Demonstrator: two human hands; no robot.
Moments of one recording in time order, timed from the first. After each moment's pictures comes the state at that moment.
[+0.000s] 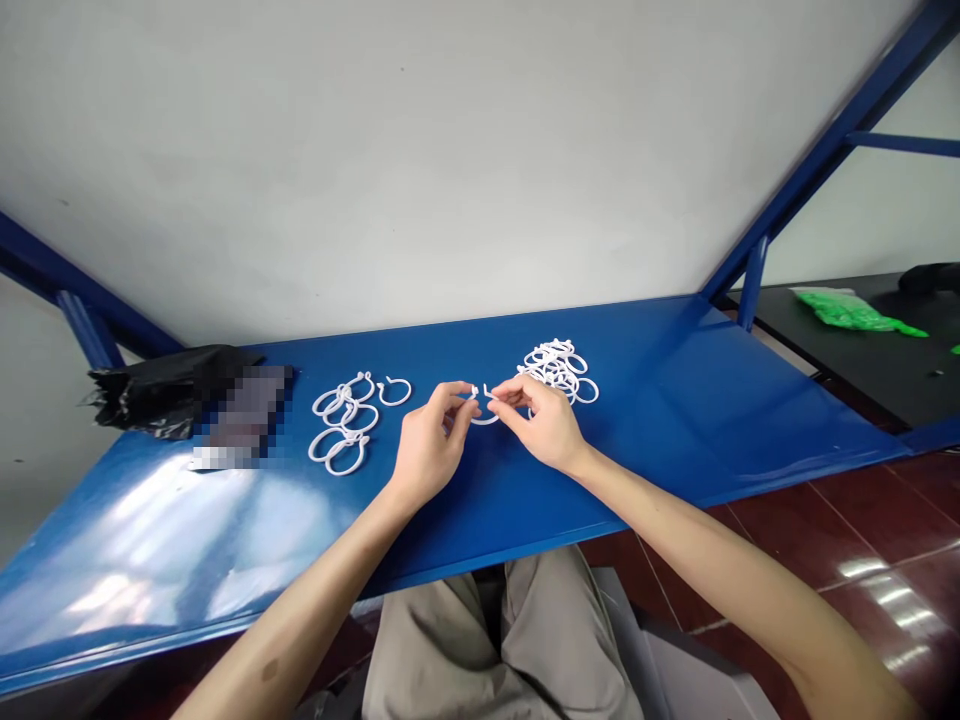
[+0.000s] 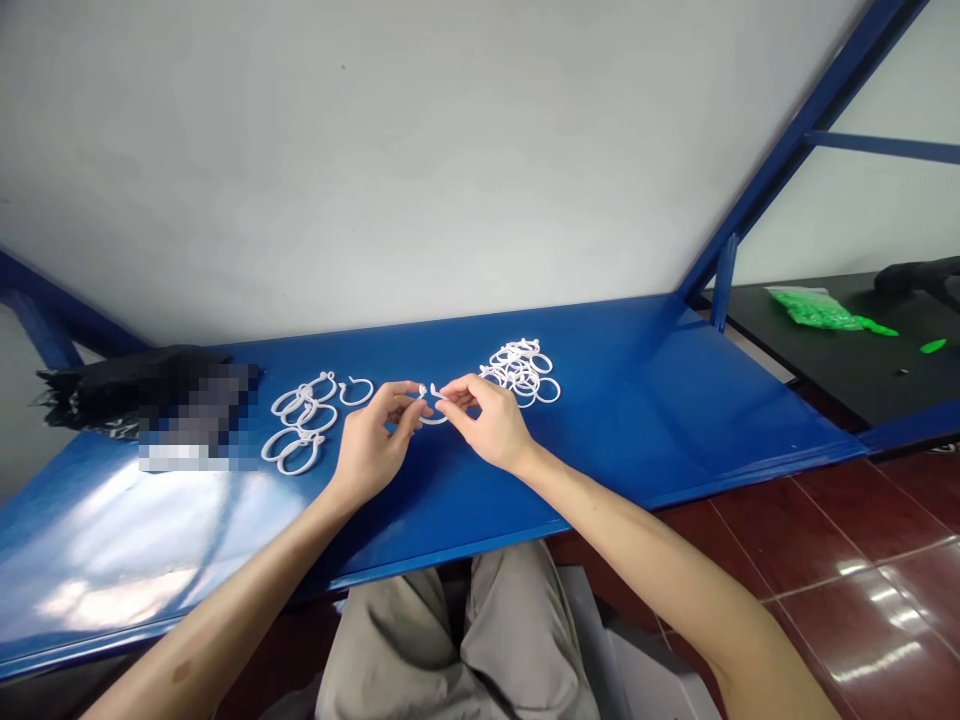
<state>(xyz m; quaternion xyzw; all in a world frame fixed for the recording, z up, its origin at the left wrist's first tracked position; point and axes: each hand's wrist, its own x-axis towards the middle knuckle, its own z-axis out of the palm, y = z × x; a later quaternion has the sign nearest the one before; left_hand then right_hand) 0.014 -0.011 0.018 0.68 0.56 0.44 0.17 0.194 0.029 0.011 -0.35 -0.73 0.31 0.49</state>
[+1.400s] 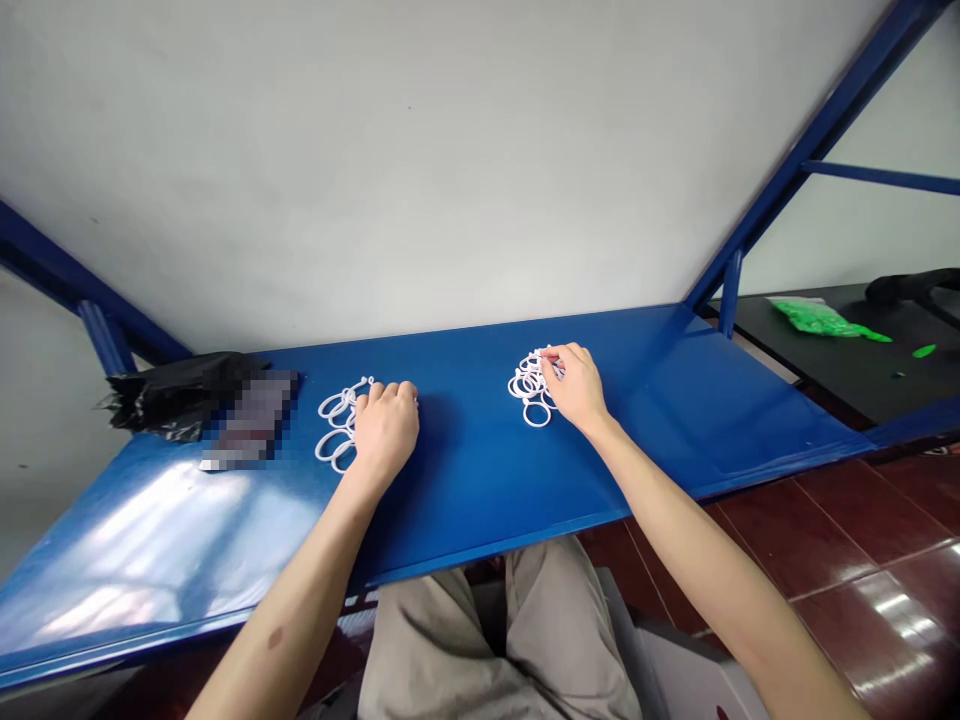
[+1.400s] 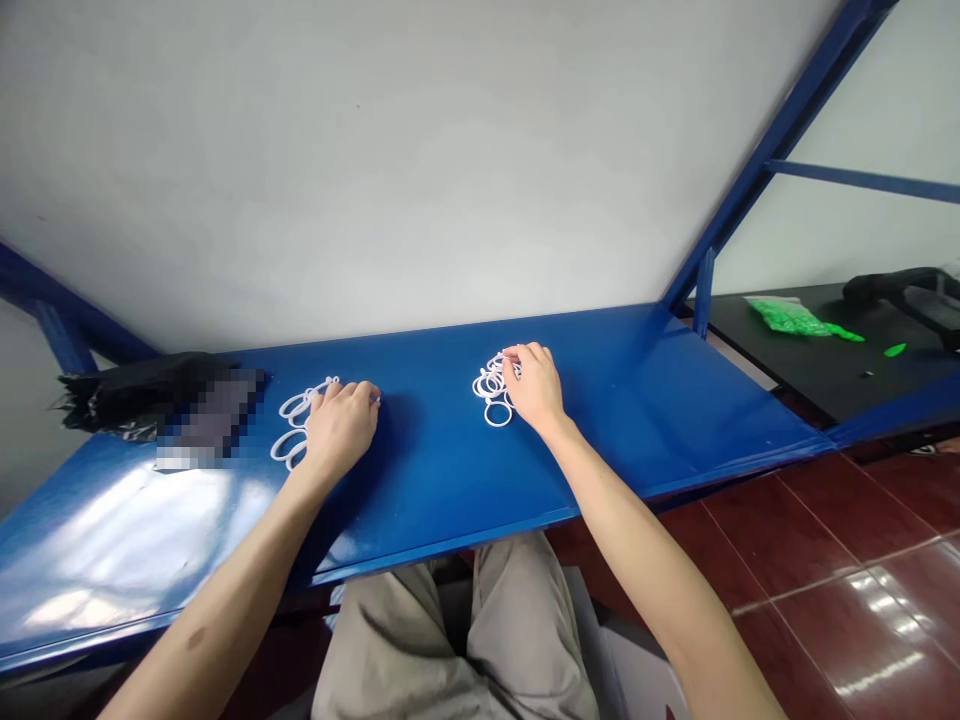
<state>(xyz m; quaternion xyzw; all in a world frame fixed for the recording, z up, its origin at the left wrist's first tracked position) -0.044 0.017 0.007 0.70 0.70 0.11 -0.11 0.250 0.086 0.006 -0.52 -0.74 0.03 0.42</state>
